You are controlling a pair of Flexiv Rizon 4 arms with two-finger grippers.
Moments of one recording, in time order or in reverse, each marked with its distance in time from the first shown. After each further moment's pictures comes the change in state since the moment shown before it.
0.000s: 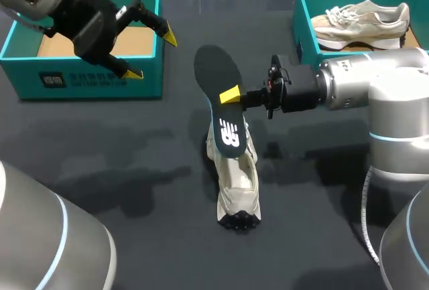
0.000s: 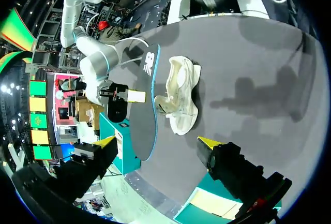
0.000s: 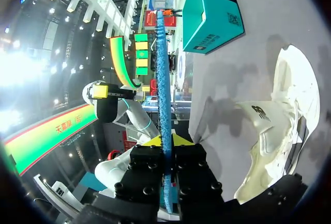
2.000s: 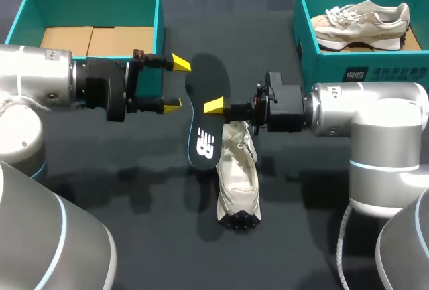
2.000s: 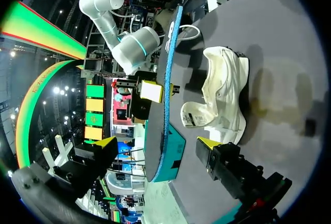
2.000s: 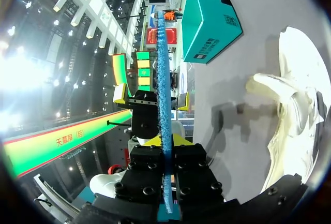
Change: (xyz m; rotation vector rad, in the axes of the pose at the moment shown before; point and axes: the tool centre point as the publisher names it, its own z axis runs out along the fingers) left arm 0.015 -0.010 0.079 0.048 -0.552 -0.017; right arm -0.002 -0.016 0.034 -0.168 0.023 0.025
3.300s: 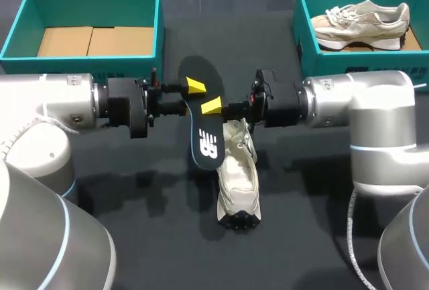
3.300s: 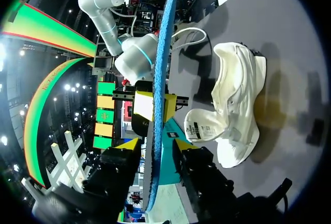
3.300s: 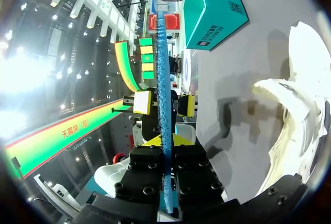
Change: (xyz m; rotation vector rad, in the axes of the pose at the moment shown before) left arm 0.012 -0.011 0.035 -0.023 -0.104 -0.015; right arm -0.003 0.000 0.004 0.136 0.036 0.012
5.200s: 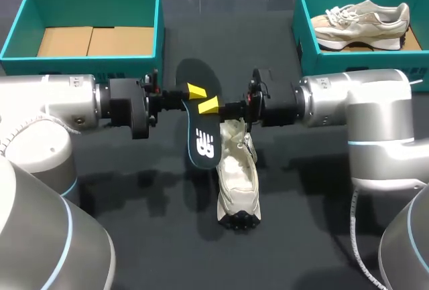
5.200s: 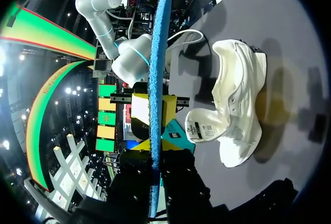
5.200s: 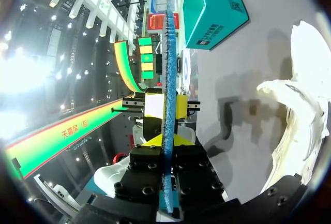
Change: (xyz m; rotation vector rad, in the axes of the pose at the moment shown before) left arm 0.000 0.000 0.003 0.008 -0.013 0.030; right arm 0.001 0.001 0.006 0.003 0.001 0.000
